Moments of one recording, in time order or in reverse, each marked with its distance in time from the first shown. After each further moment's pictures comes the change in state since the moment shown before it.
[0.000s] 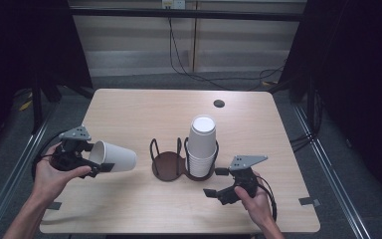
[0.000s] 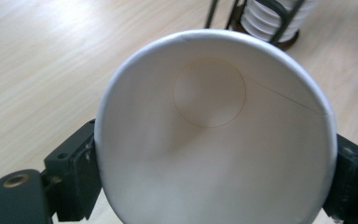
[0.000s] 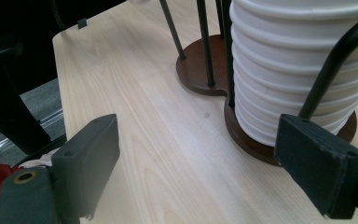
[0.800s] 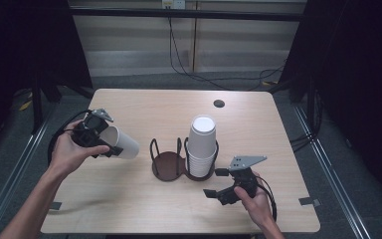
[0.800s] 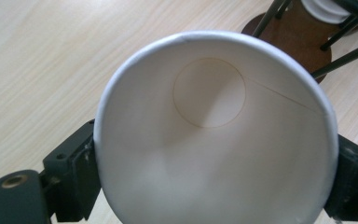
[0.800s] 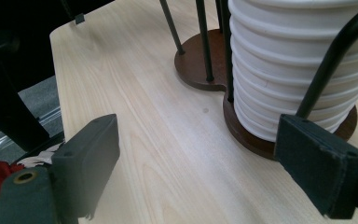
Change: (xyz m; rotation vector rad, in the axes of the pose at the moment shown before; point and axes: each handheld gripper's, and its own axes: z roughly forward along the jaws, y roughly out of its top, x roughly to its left) left arm 0.015 0.060 0.038 0.257 0.113 0.052; right arm -0.001 -0.002 0.001 0.013 -0.001 0.003
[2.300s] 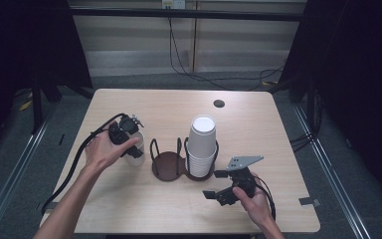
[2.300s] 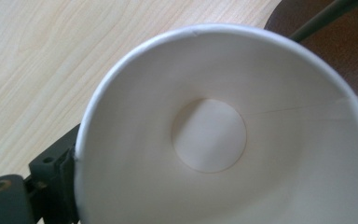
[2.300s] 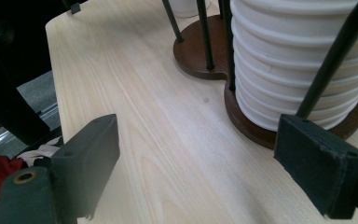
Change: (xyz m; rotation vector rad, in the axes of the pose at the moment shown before) left arm -0.015 0.035 0.078 0.173 0.030 0.075; right arm -0.002 -0.003 0.006 0.043 0.001 0.016
